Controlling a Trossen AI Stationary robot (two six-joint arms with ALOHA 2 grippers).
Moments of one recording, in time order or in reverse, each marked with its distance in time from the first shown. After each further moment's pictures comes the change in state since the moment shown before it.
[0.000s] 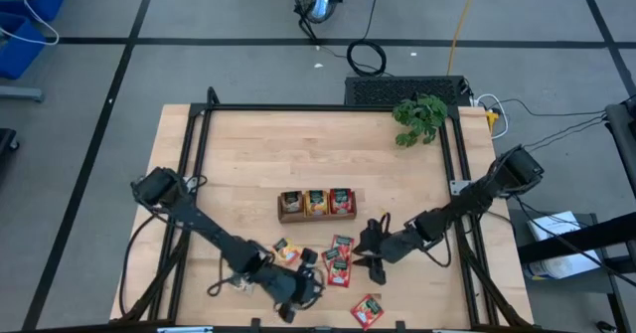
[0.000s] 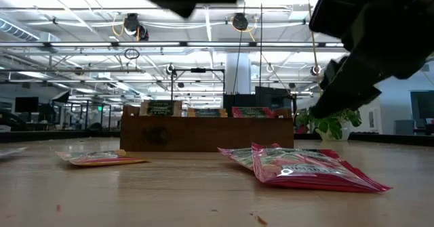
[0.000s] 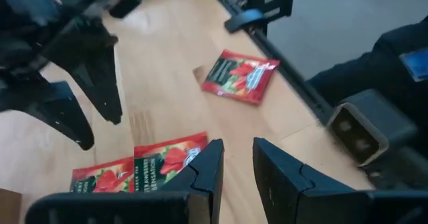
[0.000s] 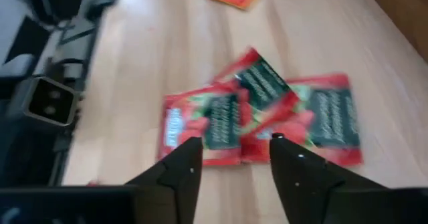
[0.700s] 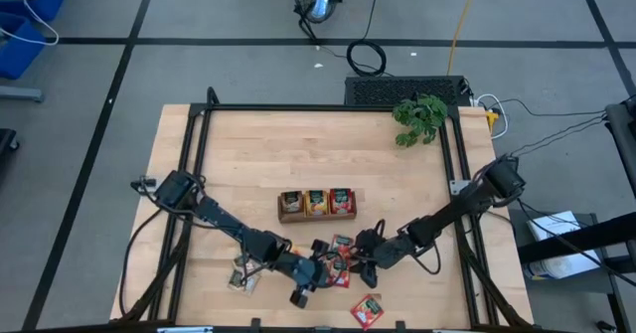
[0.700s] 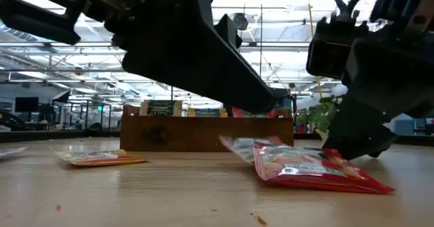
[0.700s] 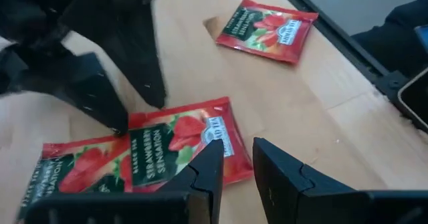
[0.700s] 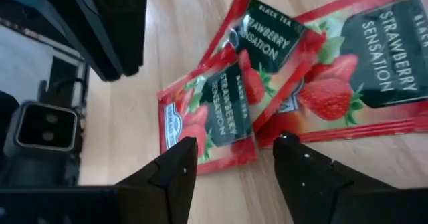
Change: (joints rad) left arm 0.109 0.122 -0.007 0.061 0.151 -0.005; right arm 0.004 0.201 -0.013 0.189 -0.044 0.263
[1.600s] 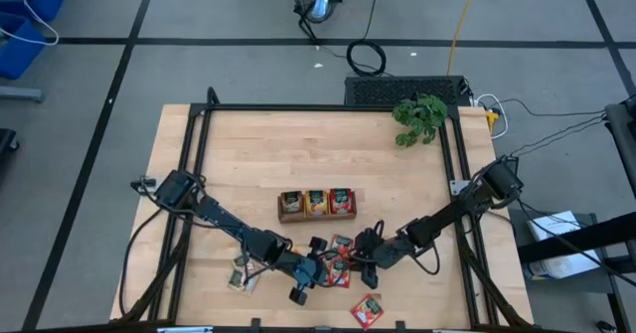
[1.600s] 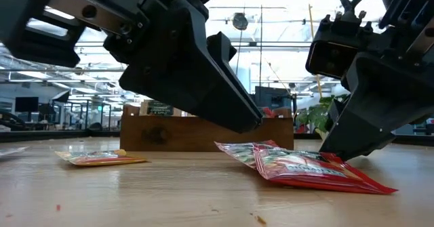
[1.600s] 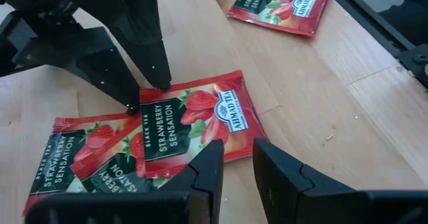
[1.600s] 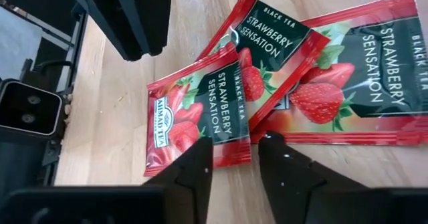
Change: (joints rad) left arm 0.010 0.000 0.000 -0.062 -0.023 -0.005; right arm 0.012 0.019 -0.002 0.004 0.002 -0.095
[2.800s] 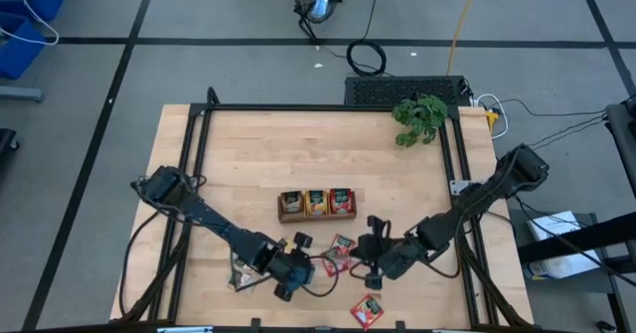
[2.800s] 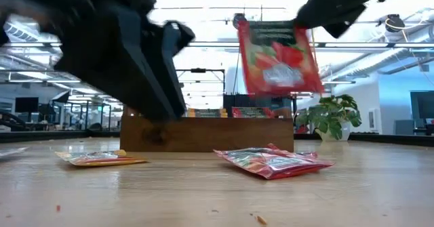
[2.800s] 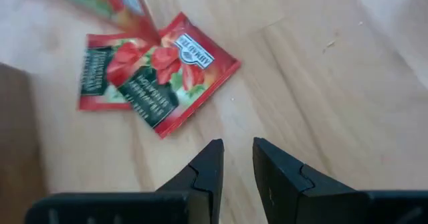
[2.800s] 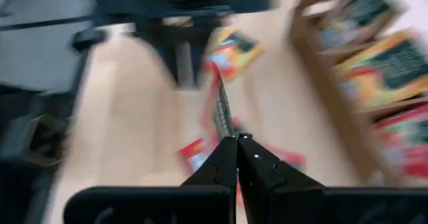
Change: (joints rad) left arm -0.064 -0.107 -0.001 -0.339 -0.124 -0.043; right arm 0.046 -0.275 0.317 -0.623 0.294 -0.287
